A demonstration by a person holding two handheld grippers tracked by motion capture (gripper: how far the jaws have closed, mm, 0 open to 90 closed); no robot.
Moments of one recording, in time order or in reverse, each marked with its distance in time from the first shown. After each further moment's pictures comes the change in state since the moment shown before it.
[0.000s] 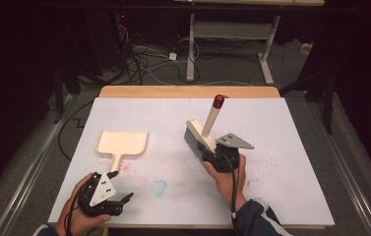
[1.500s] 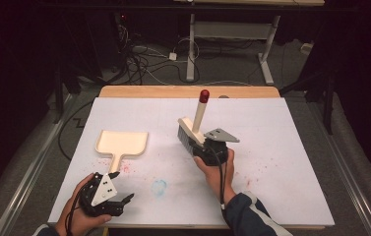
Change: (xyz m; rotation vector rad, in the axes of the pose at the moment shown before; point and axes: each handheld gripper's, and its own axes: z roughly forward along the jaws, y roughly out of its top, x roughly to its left) left arm -0.001 0.001 0.002 0.017 -0.010 0.010; right arm 0.009 0.005 0.037 0.017 -0.002 -0.025
